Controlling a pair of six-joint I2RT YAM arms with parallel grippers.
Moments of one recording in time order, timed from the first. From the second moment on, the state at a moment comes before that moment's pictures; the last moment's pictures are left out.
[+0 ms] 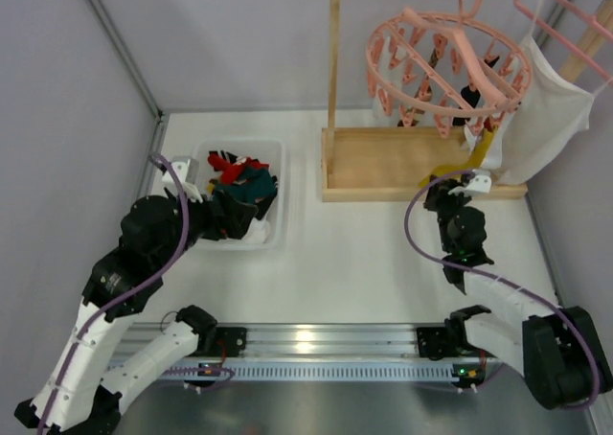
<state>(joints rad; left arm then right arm) -0.54 0.62 1.05 -0.76 -0.06 -0.42 0.19 1.03 0.28 0.81 0.25 0.26</state>
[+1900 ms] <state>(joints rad) -1.01 2.01 2.45 -0.70 -0.55 -0.13 1.10 1.42 0.64 0.68 0.80 0.22</state>
